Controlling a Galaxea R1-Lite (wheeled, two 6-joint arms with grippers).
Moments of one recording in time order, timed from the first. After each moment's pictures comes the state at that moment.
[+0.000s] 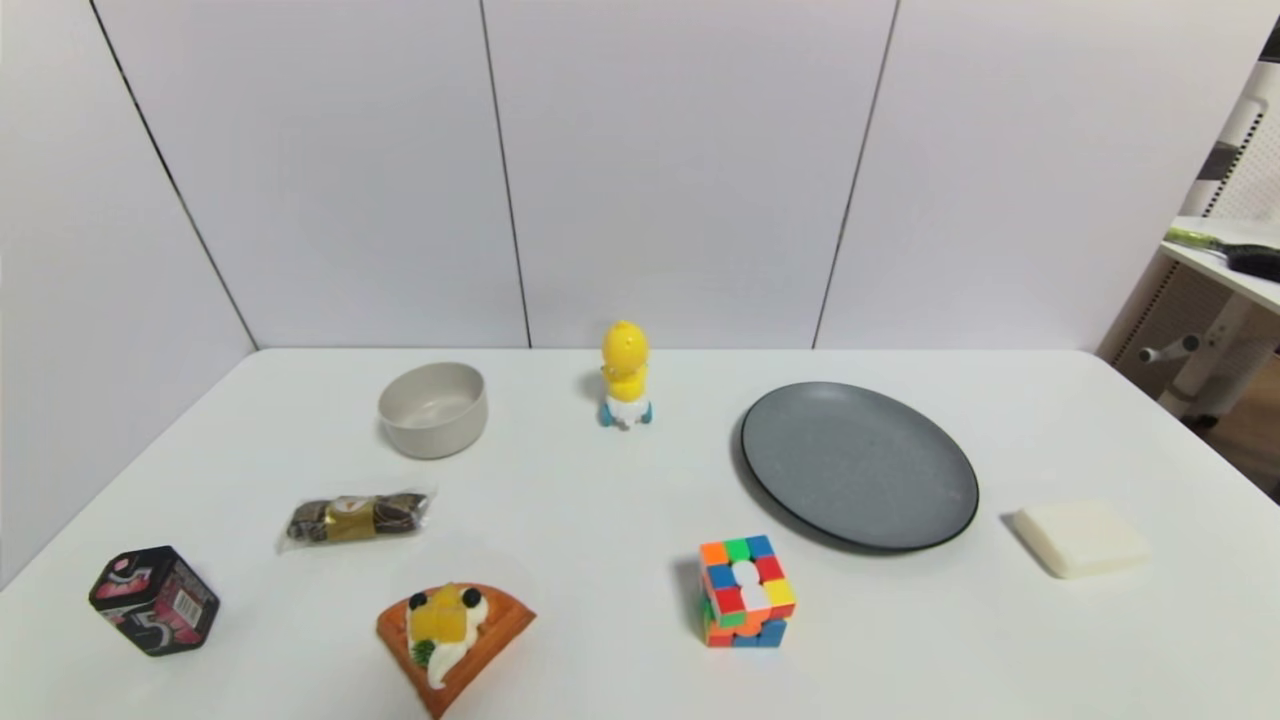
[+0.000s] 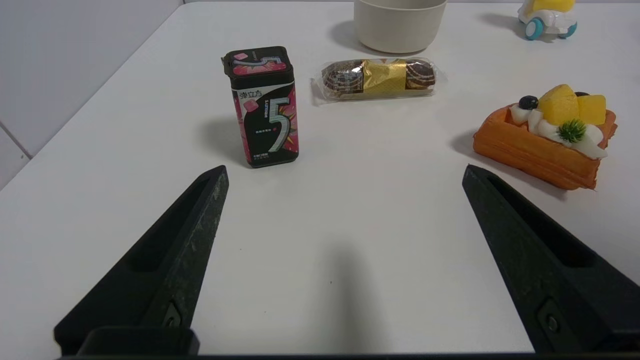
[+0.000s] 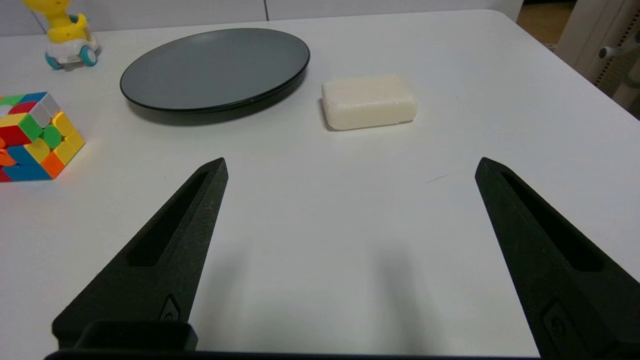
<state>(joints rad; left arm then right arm) 0.00 0.00 0.00 0.00 0.01 -0.02 0.00 0.00 0.00 0.00 -0.02 0.04</state>
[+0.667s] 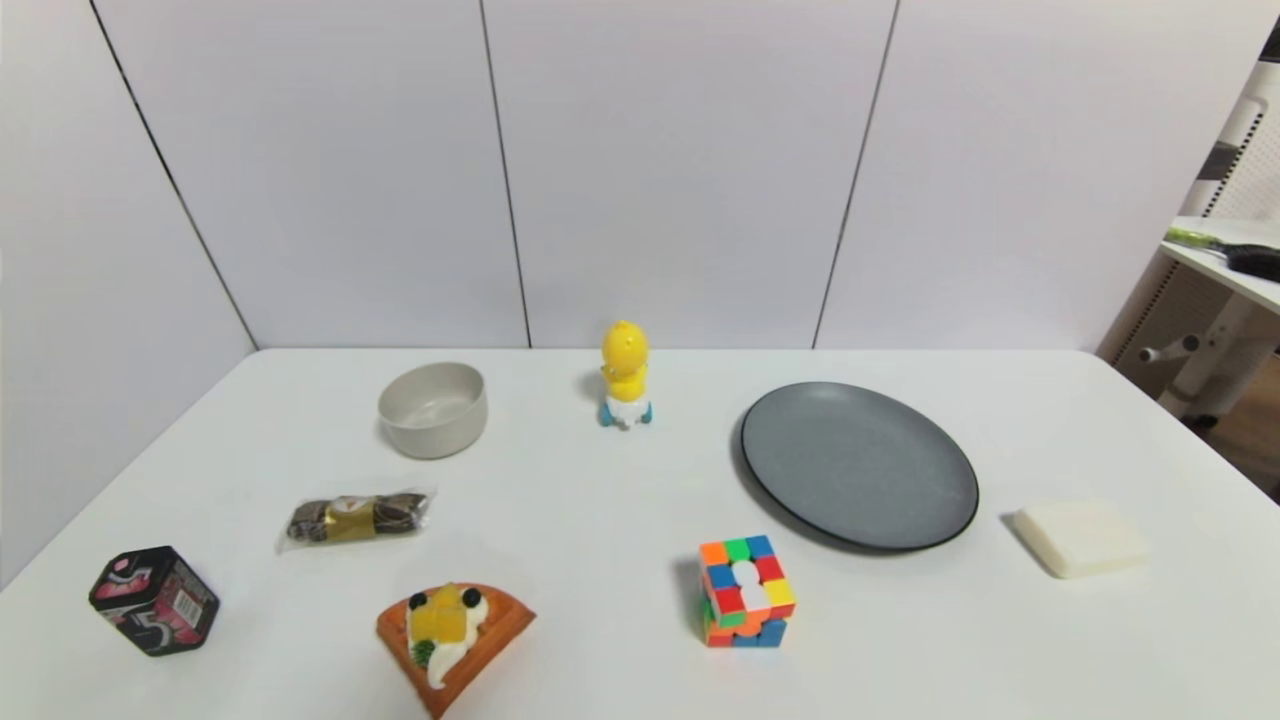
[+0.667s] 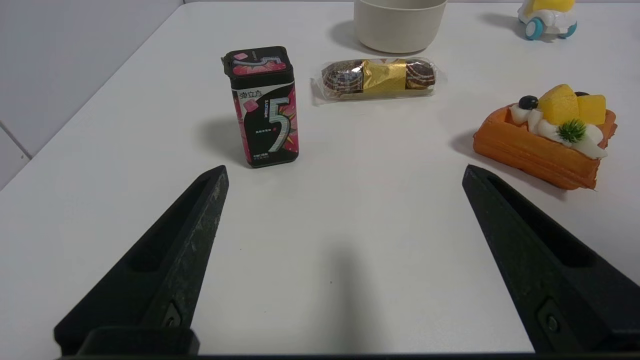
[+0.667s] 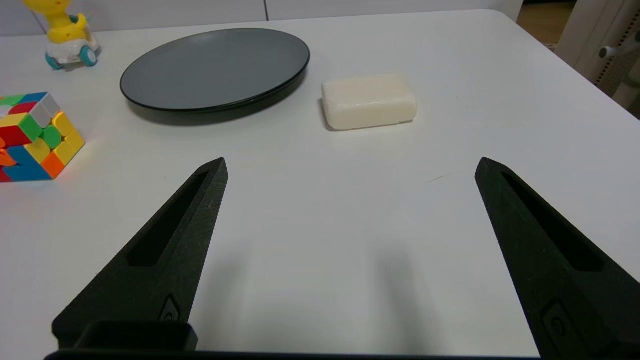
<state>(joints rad) 0.00 0.00 0.00 0.00 0.01 -0.02 0.00 0.00 0.00 0.00 -0.02 0.05</state>
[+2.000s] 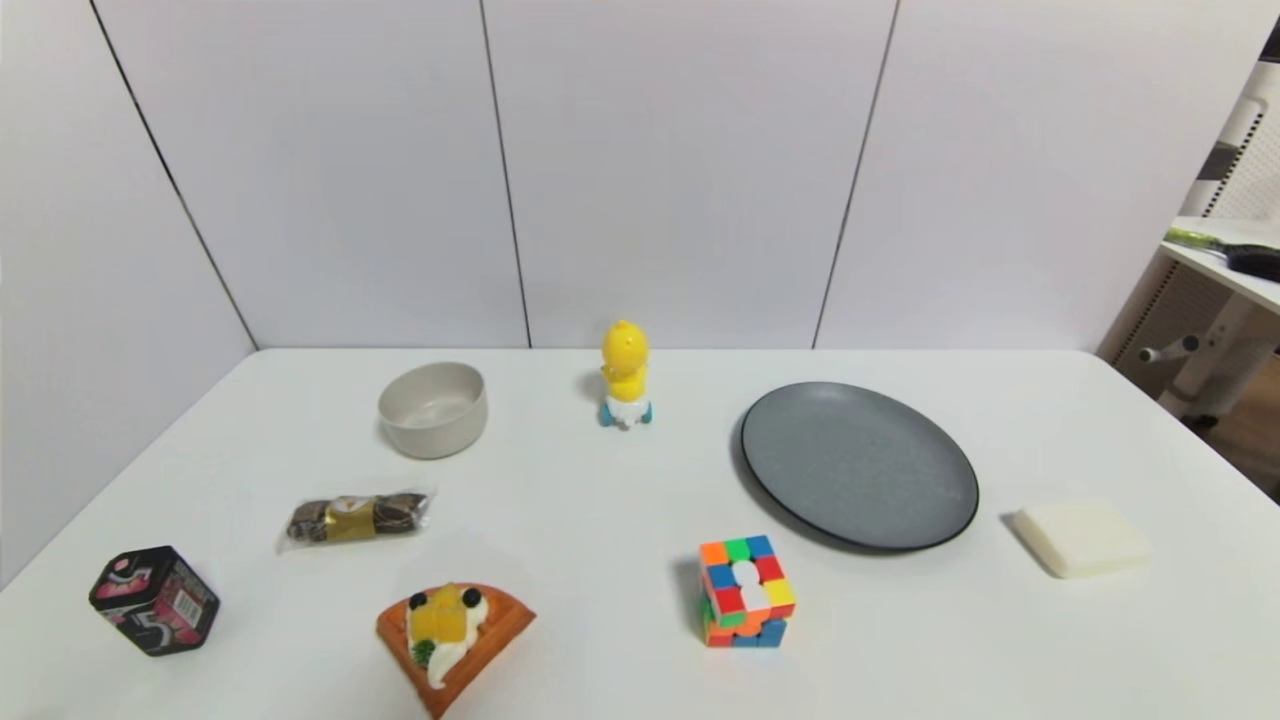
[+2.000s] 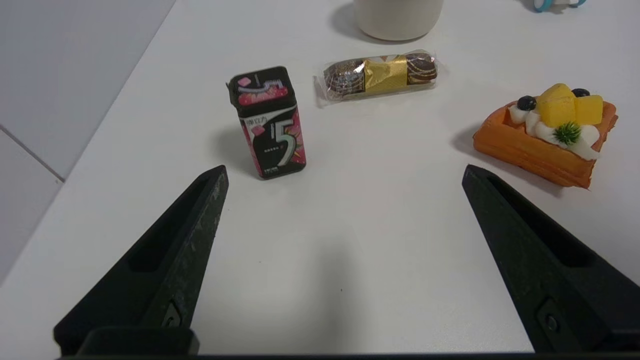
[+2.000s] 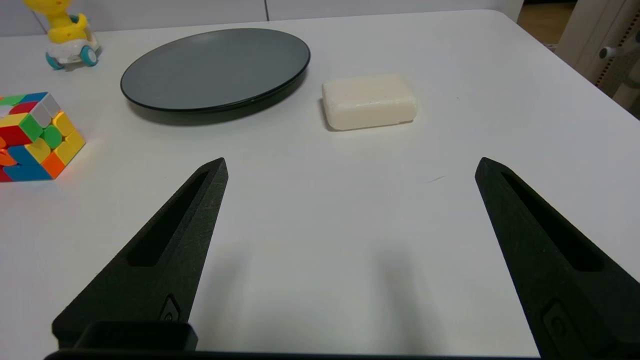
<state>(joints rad) 0.00 0.21 -0.20 0.11 0.00 0.06 0.00 0.00 0.00 0.00 -0.02 0.05</state>
